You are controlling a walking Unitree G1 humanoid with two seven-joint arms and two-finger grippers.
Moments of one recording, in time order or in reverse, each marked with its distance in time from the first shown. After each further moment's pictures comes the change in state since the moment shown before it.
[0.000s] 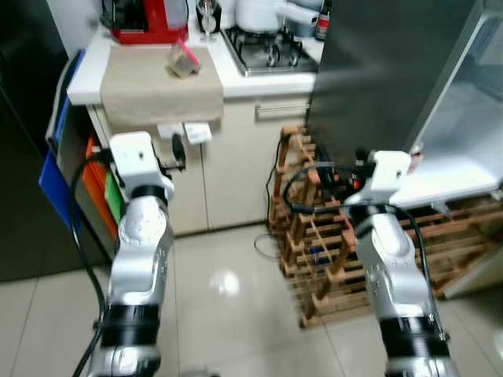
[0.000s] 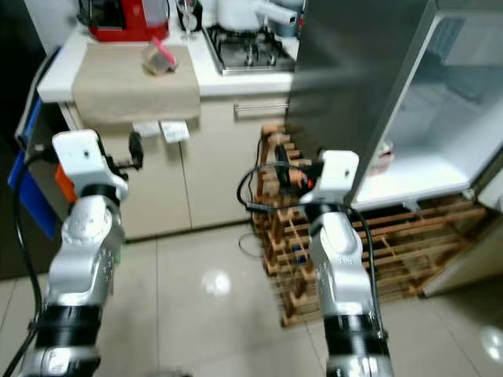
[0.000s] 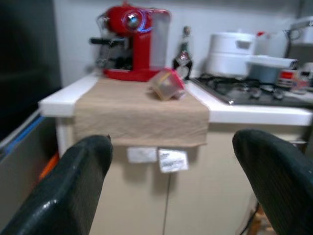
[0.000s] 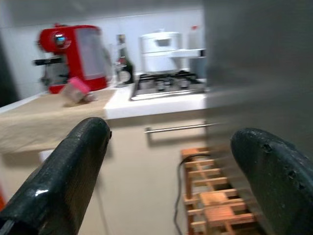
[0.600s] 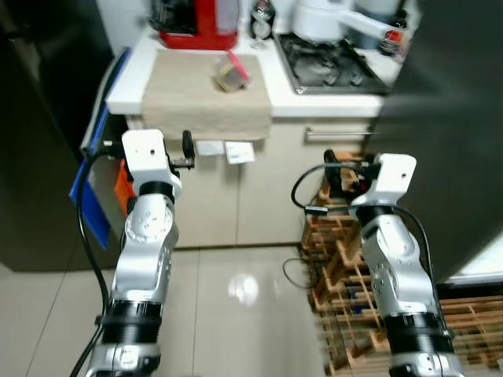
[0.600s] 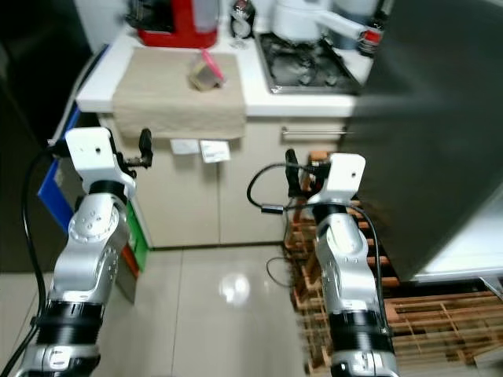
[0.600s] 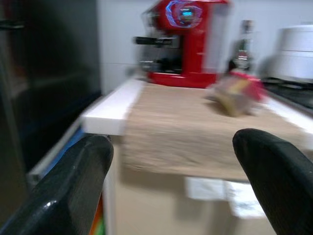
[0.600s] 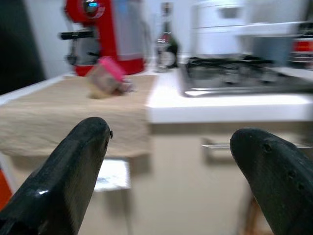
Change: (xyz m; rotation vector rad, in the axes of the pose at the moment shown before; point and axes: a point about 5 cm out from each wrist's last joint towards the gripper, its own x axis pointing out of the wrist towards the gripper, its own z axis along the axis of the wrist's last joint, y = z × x) left arm 0.004 0.003 0.002 0.030 -0.016 -0.004; right arm 0.006 0.000 -0.006 -0.017 0.034 -0.005
